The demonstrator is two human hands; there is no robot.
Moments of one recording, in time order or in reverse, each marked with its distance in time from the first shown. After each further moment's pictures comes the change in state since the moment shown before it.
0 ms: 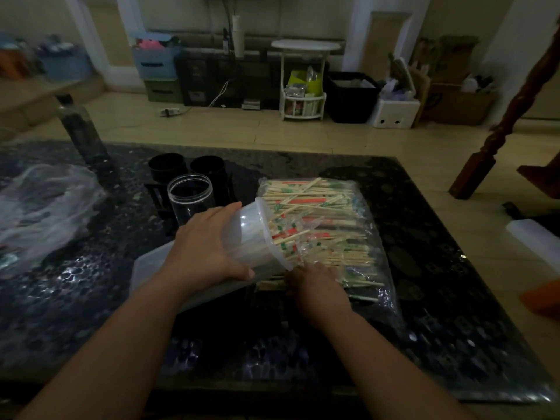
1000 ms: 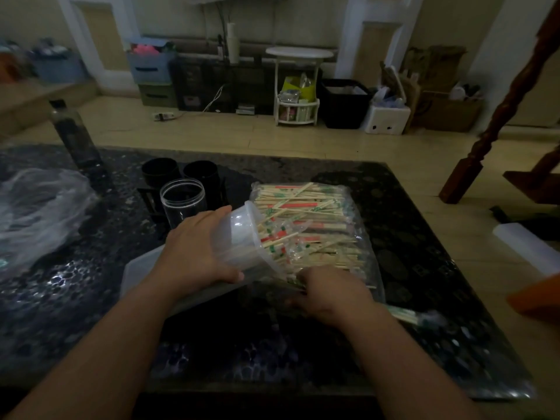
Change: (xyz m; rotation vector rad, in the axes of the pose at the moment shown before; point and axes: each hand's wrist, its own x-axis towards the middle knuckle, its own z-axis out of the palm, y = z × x) left_hand -0.001 0.001 -0.001 -0.006 0.021 -0.006; right_hand -0.031 -0.001 -0.067 -0.035 -0.153 0.067
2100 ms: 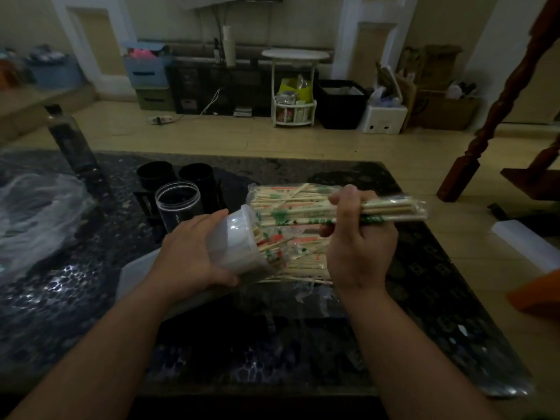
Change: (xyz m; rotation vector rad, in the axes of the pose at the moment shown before) left_hand 0.001 -0.004 0.005 0.007 0.019 0.030; right_hand -0.015 -0.019 -0.049 1.198 1.230 -0.131
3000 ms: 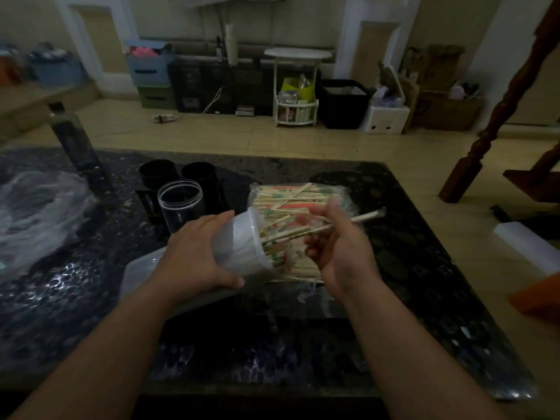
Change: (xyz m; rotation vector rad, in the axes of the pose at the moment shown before) left_hand -0.003 0.004 0.000 -0.028 -0.013 0.013; right_hand 0.003 0.020 0.007 0.490 -0.208 0.910
